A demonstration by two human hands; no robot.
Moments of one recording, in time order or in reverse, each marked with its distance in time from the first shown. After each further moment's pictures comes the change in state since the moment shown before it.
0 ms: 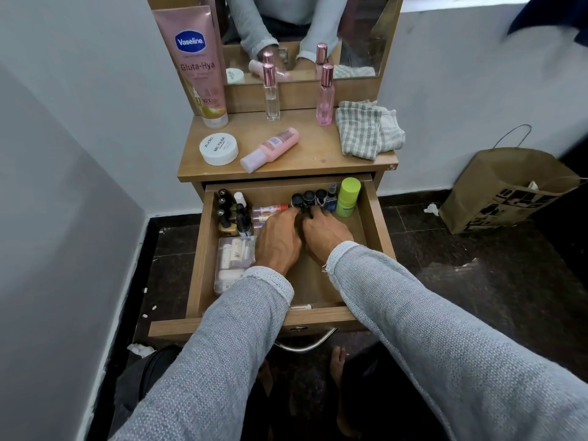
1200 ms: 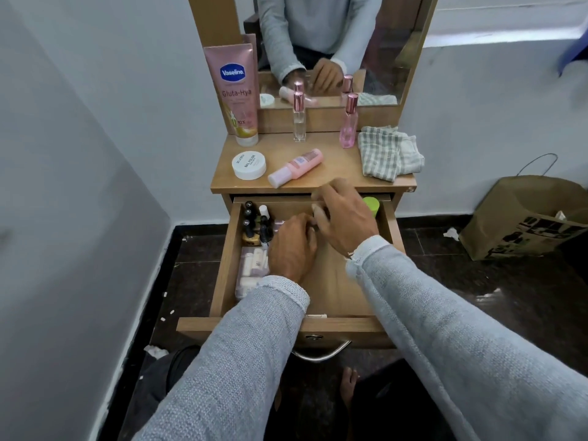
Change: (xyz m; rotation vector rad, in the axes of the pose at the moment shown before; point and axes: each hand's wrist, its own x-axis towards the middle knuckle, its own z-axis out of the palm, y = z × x) left_hand -0.005 0.001 -0.014 0.002 0.198 -0.004; right_hand -0.014 -0.003 -0.055 0.314 0.643 -0.262
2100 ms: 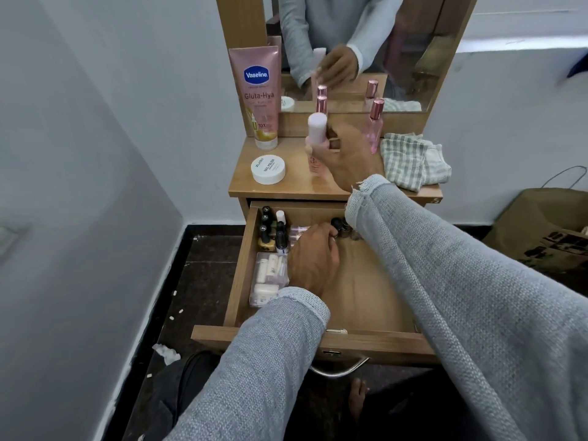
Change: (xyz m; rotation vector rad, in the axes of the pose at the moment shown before) left_hand 0.002 0.000 0.004 -0.027 -0.073 -0.038; right_hand 0.104 -0.017 -0.015 0.361 0.010 0.097
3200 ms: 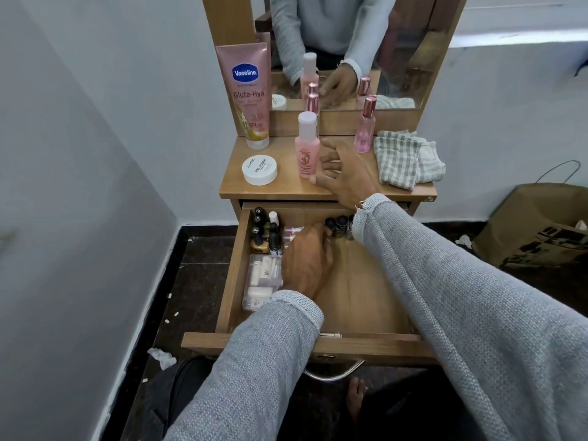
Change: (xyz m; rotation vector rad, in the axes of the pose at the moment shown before) left_hand -0.001 0.003 -0.004 0.040 -0.012 0.031; right_hand -0.010 0.054 0.019 0.227 -0.125 0.178
